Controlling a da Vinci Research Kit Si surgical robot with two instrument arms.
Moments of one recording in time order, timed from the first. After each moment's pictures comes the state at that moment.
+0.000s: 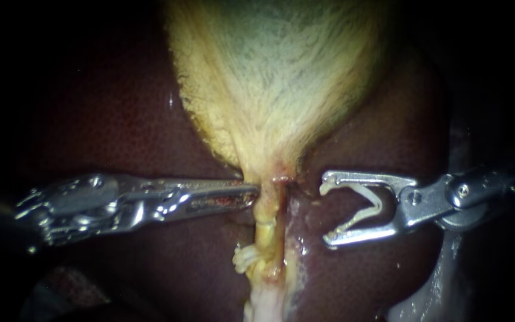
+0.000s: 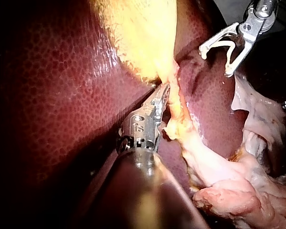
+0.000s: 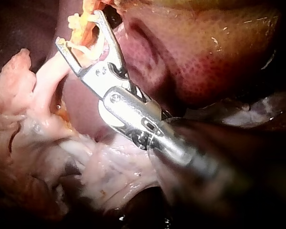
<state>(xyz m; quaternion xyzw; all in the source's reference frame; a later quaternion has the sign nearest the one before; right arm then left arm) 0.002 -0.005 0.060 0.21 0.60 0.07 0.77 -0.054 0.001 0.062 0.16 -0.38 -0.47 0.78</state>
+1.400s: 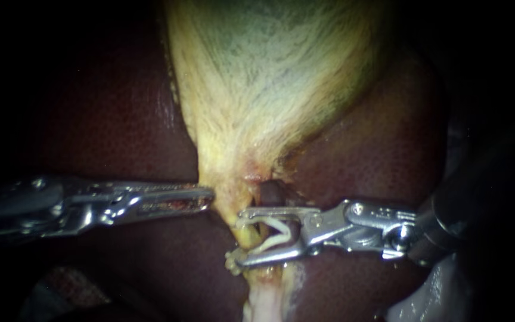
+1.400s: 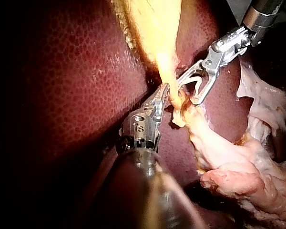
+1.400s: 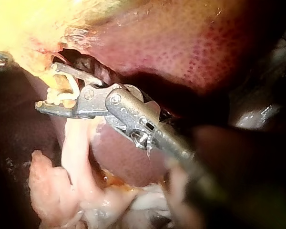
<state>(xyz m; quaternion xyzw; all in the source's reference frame) 0.013 -0.009 0.073 0.34 0.51 0.20 0.77 -0.047 0.001 0.058 0.15 -0.37 -0.47 0.78</state>
